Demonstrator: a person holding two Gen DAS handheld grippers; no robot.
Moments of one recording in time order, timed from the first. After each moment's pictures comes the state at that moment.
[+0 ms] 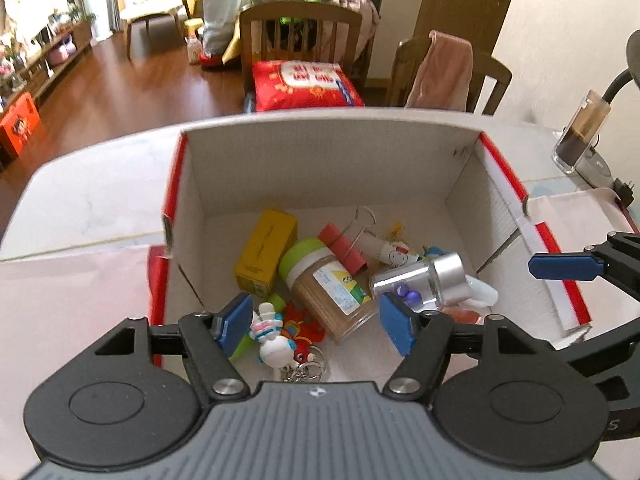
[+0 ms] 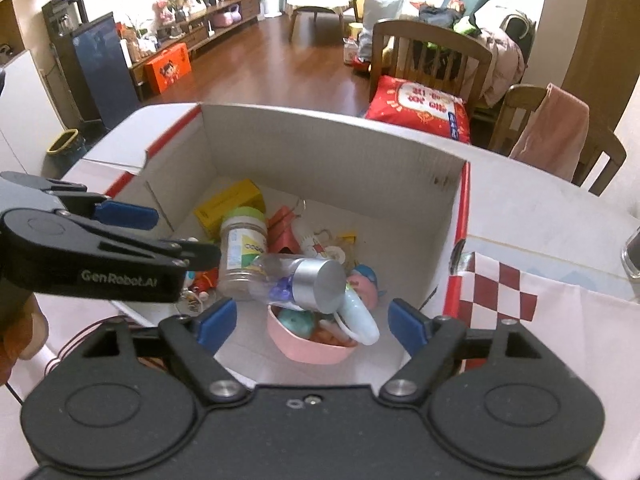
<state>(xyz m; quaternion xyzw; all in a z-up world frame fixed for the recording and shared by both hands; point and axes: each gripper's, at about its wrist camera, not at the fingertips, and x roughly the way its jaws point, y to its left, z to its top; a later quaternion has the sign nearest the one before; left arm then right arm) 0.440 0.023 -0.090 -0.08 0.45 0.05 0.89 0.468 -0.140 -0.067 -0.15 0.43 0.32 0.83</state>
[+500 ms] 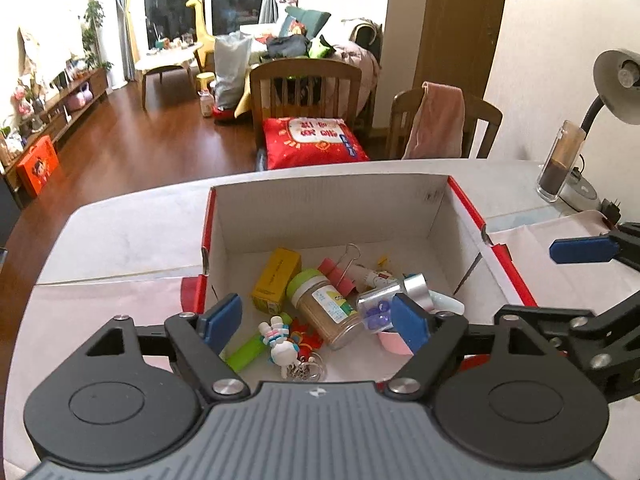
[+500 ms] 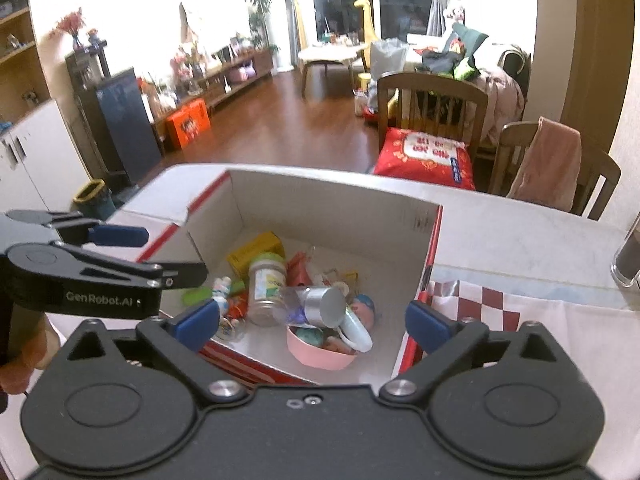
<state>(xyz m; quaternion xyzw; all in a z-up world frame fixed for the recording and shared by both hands) 0.388 0.004 -0.043 -0.05 0.38 0.07 0.92 0.441 -0.189 -0.021 -0.09 0.36 0.36 0.85</state>
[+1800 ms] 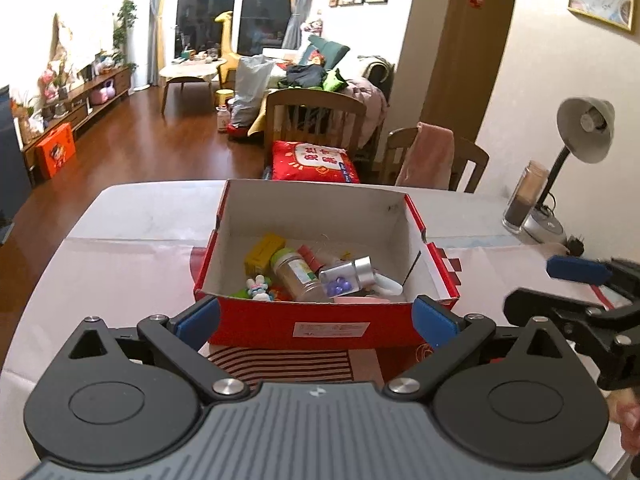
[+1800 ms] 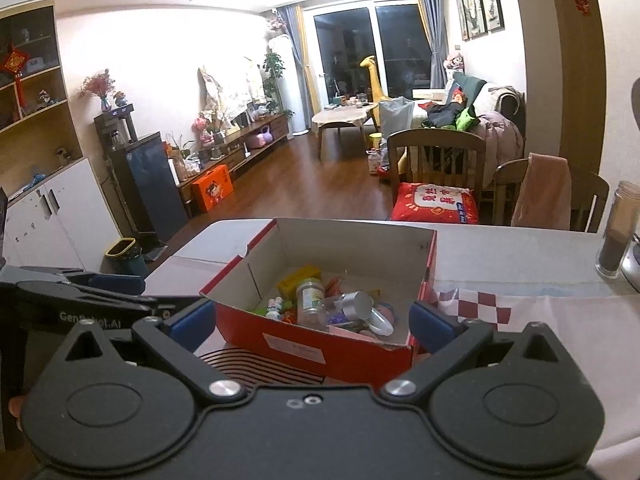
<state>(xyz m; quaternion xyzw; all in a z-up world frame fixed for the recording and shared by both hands) 0.284 -0.035 -0.001 -0.11 0.33 0.09 0.93 0.361 -0.248 0.010 -0.03 0.29 0.38 0.88</state>
